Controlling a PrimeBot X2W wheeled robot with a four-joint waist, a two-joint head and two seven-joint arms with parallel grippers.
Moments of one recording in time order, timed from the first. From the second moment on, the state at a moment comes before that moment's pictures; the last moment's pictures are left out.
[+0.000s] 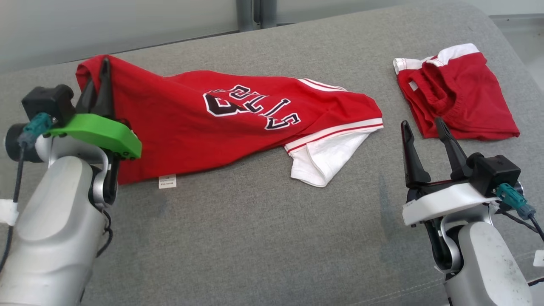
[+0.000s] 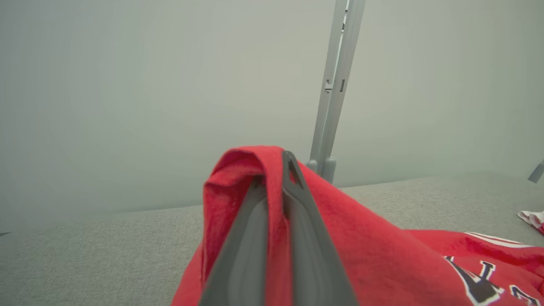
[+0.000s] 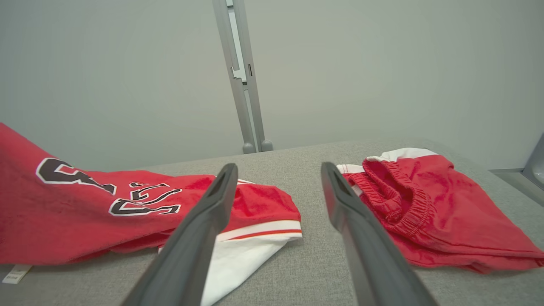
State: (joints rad) left arm -0.71 0.31 -0.38 0.59 -0.58 0.04 -0.25; right arm -0.25 -0.05 0.02 0.14 0.19 0.13 -0.18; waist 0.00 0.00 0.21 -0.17
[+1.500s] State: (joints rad) left arm -0.82 0.22 -0.30 1.01 -0.63 -0.09 -0.26; right arm -0.27 -0.05 0.04 0.20 0.21 0.13 -0.21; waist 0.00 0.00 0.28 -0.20
